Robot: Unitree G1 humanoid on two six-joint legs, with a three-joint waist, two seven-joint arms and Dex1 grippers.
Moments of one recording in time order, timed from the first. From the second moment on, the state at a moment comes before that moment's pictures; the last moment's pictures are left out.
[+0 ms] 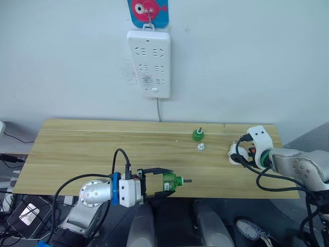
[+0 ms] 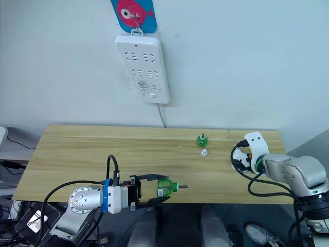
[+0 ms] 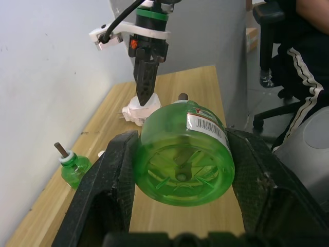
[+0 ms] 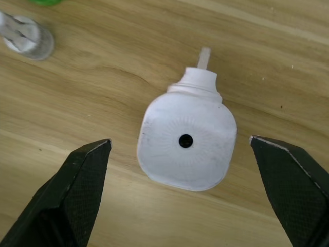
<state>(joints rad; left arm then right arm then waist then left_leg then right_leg) 0.00 0.60 -0.23 -0.07 -0.25 -0.57 -1.07 -0.37 -0.79 0.06 -0.18 0.77 1.22 0.04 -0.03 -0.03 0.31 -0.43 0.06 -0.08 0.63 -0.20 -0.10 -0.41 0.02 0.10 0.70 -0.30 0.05</state>
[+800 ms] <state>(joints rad) -0.01 0.59 -0.23 -0.09 -0.24 -0.50 -1.05 -0.49 -0.70 0.13 0.07 0.45 1.20 0.33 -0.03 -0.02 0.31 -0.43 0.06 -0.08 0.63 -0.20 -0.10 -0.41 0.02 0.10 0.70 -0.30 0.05</state>
